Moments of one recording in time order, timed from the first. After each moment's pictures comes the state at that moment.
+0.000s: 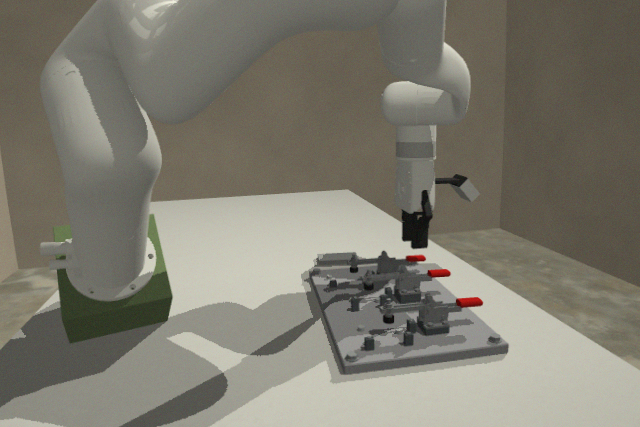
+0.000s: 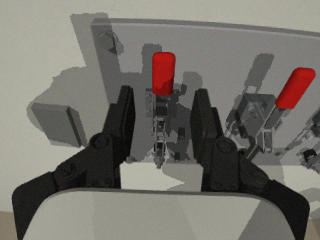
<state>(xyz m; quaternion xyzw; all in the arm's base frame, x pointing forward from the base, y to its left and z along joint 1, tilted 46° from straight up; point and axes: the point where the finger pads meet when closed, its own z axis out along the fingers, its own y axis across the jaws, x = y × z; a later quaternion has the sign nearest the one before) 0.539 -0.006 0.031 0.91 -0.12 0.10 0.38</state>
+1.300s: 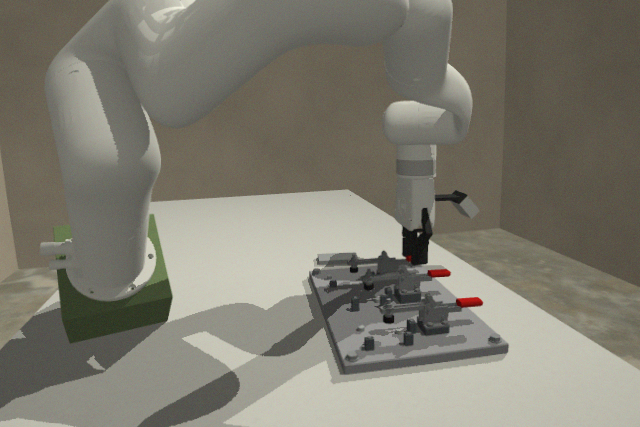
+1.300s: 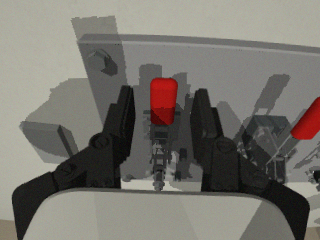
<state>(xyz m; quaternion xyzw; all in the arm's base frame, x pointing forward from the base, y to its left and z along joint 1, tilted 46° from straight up) 0.543 -0.029 0.009 0.91 -0.12 0.10 0.38</state>
